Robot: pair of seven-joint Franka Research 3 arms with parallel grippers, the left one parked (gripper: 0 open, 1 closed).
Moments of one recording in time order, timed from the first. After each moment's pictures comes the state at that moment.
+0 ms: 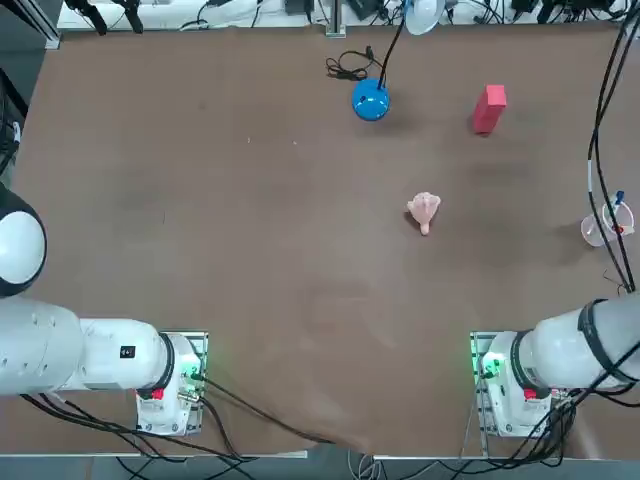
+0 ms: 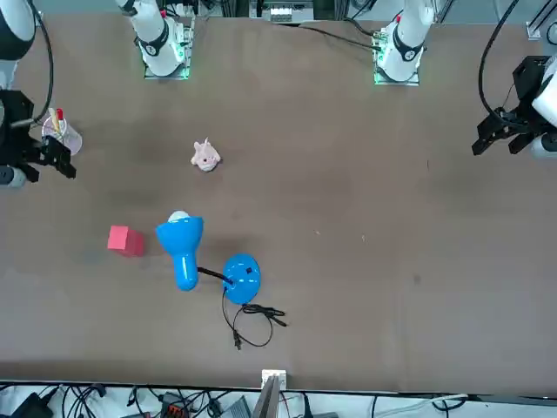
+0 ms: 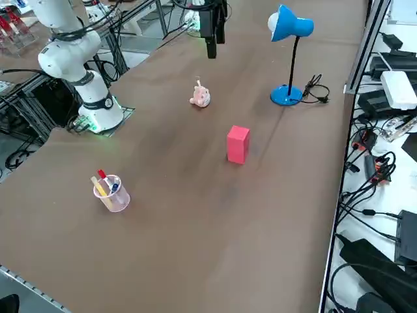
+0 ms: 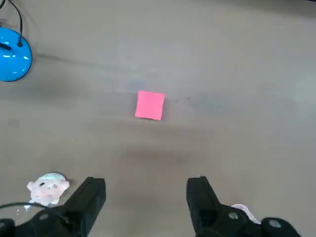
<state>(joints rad) 0.01 0.07 -0.01 -1.58 -0.07 1.68 -0.11</state>
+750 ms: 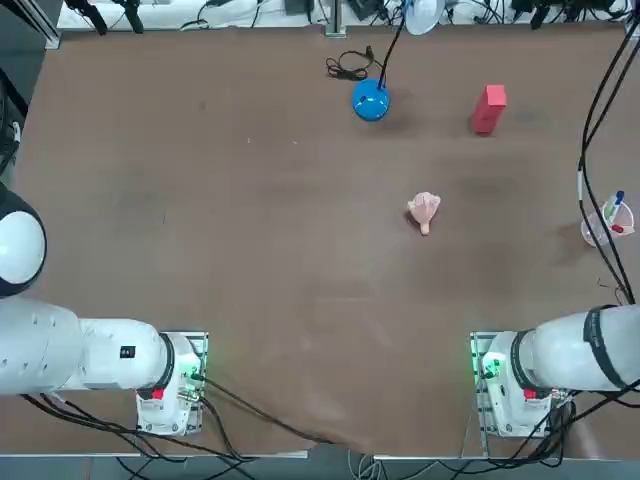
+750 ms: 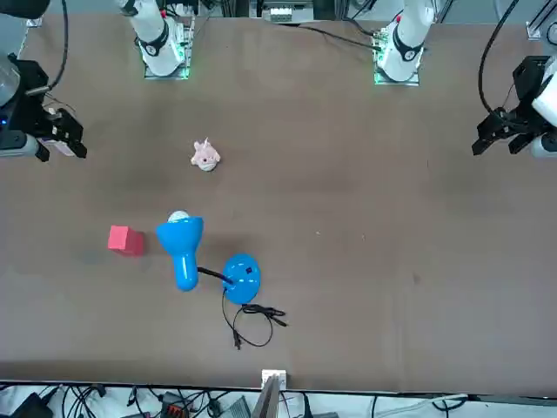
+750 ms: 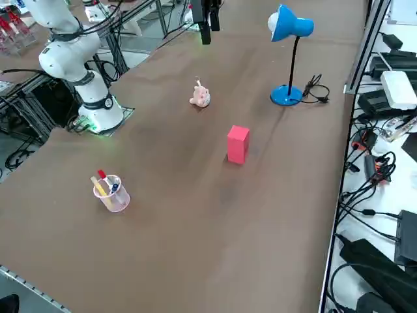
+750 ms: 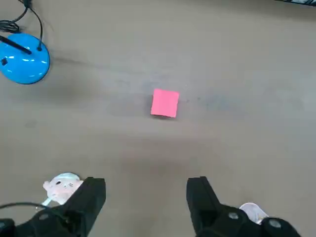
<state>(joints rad) 0.07 -0.03 0.00 -1.67 -0.07 1.72 -0.03</state>
